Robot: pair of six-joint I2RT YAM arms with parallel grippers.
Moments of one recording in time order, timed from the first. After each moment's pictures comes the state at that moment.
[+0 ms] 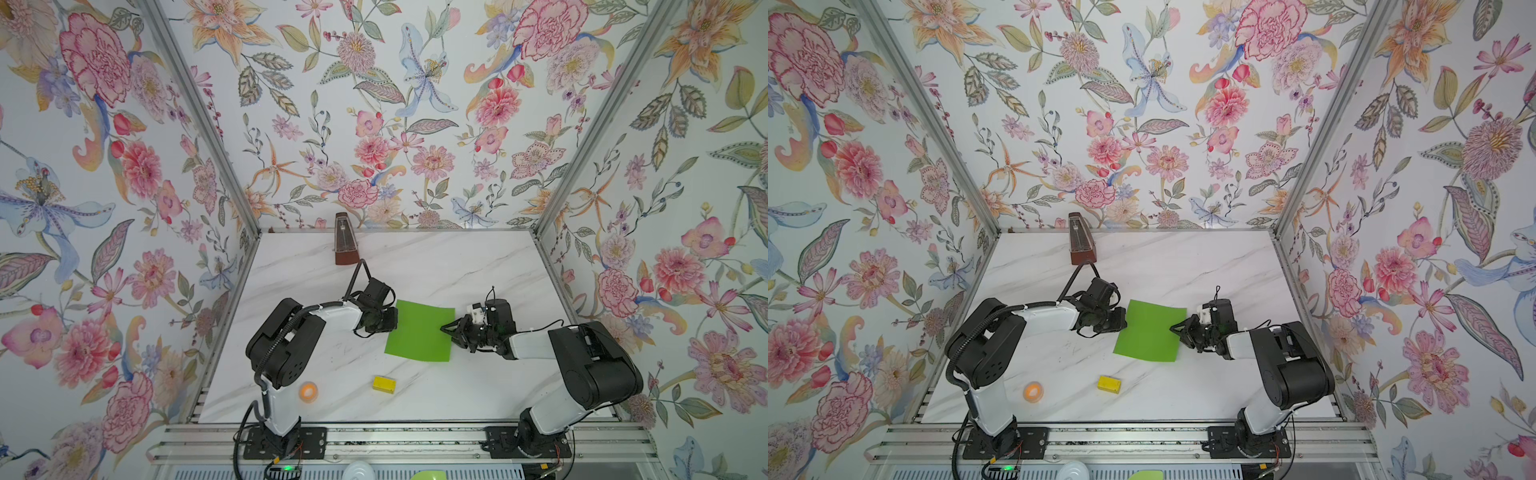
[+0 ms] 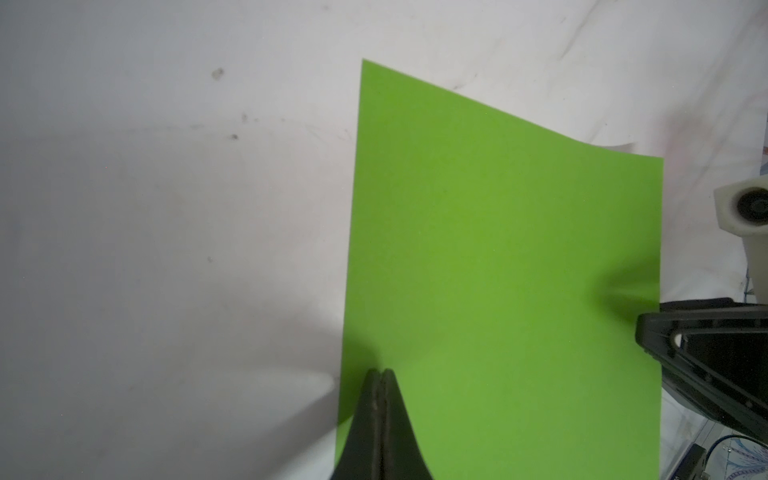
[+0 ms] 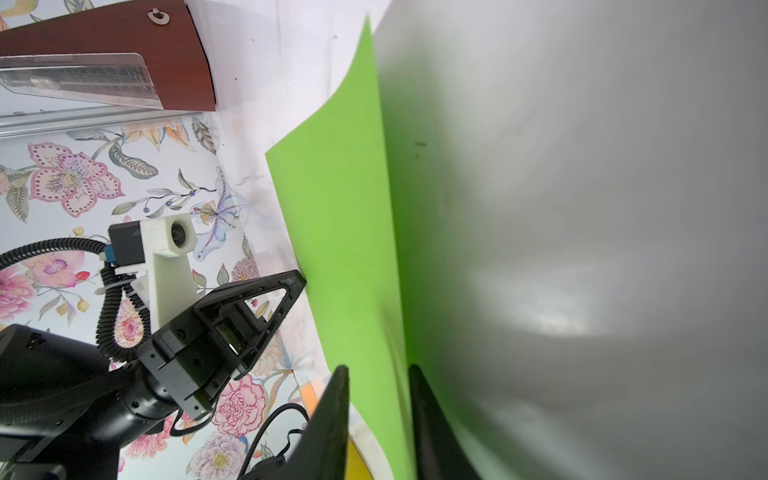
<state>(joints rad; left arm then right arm) -0.63 1.87 1.03 -0.19 0.26 -0.61 0.24 1.62 0.47 0.34 -0.69 1.05</state>
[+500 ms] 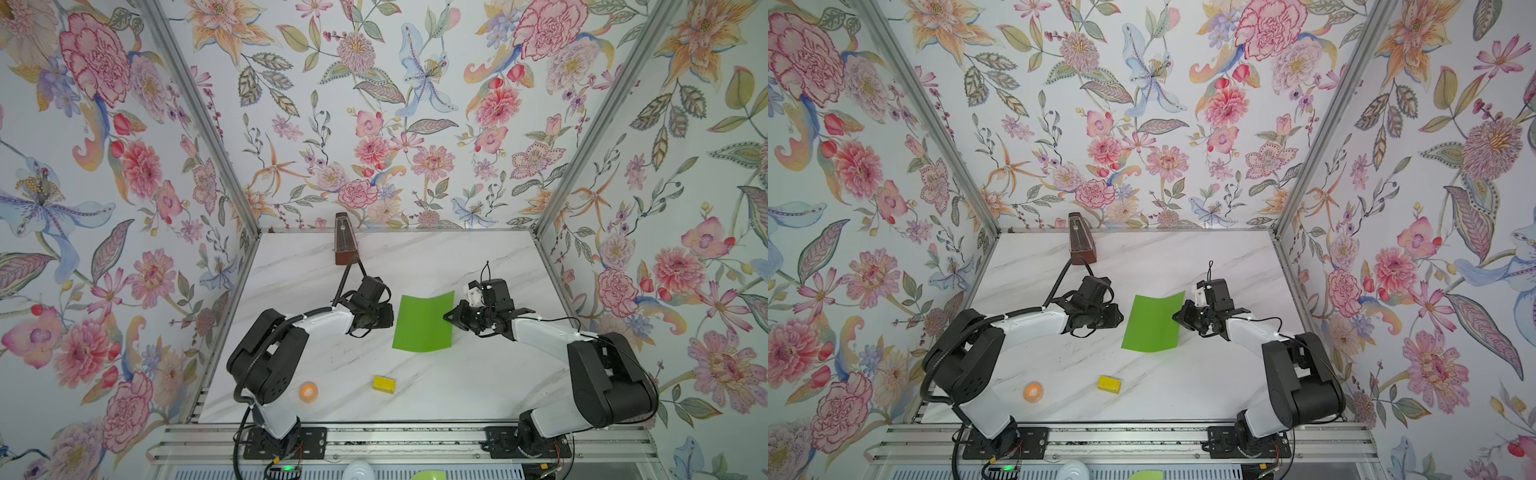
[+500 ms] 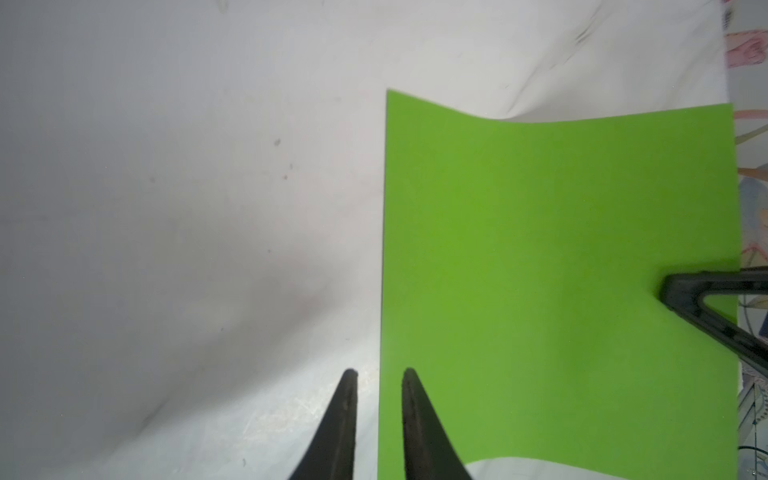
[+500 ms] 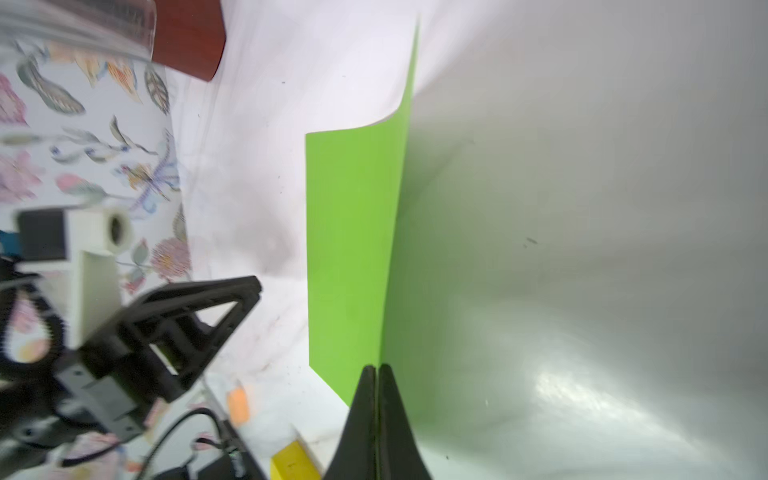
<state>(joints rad) -0.62 1.67 0.97 -0.16 0.16 -0.58 0.32 1.46 0.78 -0.17 -0.49 0.62</state>
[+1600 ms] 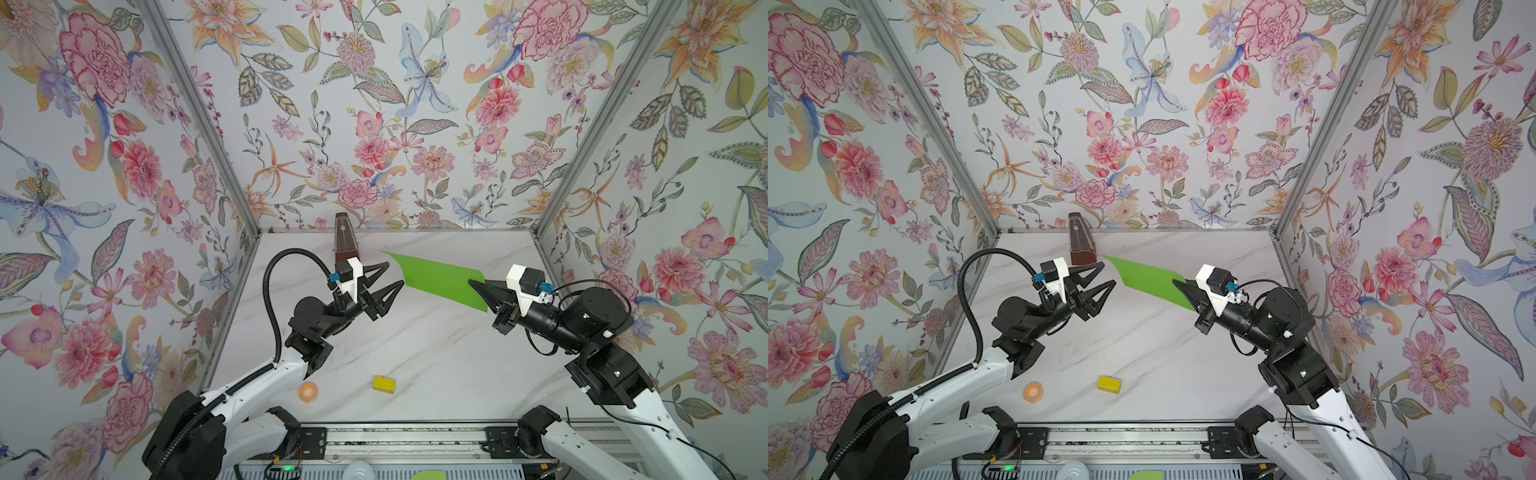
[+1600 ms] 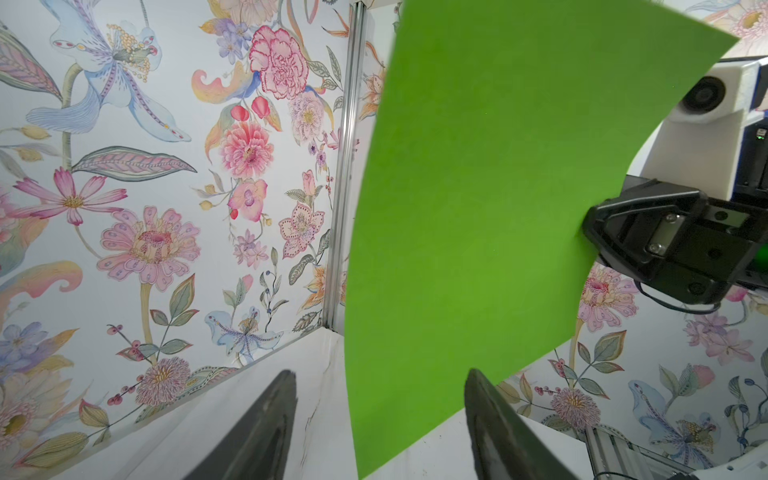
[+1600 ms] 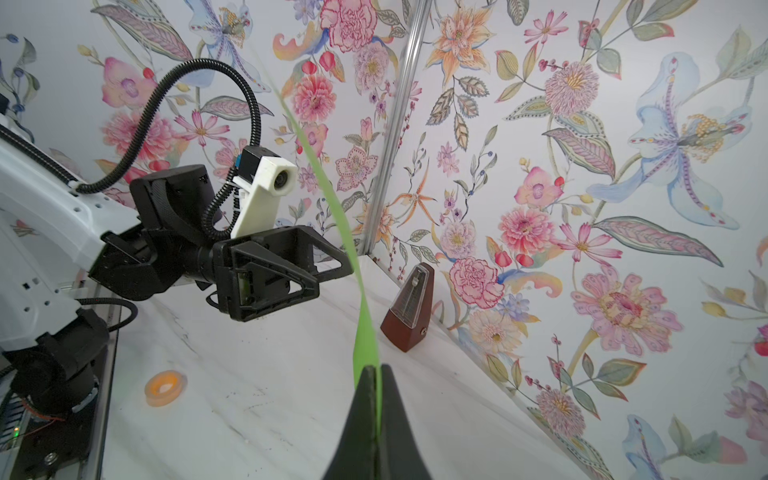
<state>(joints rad) -0.63 1.14 0.61 0.91 0.40 -0.27 0.54 0.73 1.02 -0.21 -0.48 -0.18</state>
